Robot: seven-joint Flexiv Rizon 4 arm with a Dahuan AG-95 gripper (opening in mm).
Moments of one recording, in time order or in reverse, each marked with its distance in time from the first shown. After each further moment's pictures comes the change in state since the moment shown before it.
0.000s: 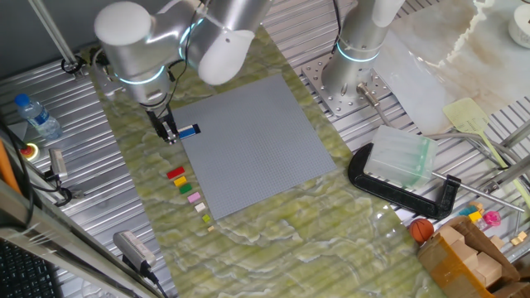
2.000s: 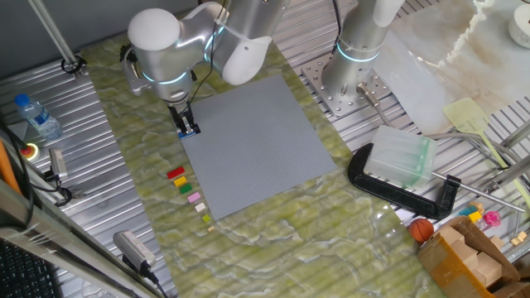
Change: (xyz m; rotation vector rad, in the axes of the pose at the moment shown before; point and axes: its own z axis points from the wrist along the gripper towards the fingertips) arm 0.070 -0.038 0.038 0.070 0.043 0.082
